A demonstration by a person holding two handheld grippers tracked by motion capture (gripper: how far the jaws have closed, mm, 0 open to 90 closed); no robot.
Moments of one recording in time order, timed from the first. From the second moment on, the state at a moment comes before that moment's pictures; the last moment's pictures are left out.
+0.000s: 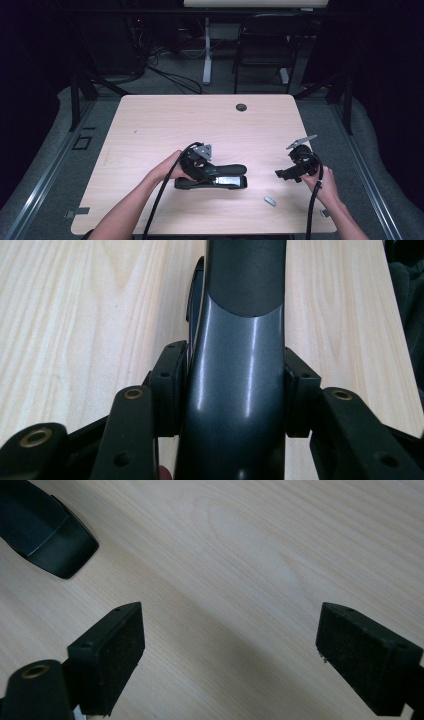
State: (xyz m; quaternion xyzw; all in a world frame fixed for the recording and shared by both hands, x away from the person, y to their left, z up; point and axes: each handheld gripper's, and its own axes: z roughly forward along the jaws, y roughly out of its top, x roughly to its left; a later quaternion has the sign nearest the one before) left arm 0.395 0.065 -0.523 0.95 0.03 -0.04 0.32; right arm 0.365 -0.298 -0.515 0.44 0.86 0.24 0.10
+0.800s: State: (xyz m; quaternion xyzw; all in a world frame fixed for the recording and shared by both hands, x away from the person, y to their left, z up) left arm 0.393 0.071 -0.519 0.94 0.09 -0.06 0.32; right arm 0.360 -0.292 -0.512 0.42 0.87 0.24 0.12
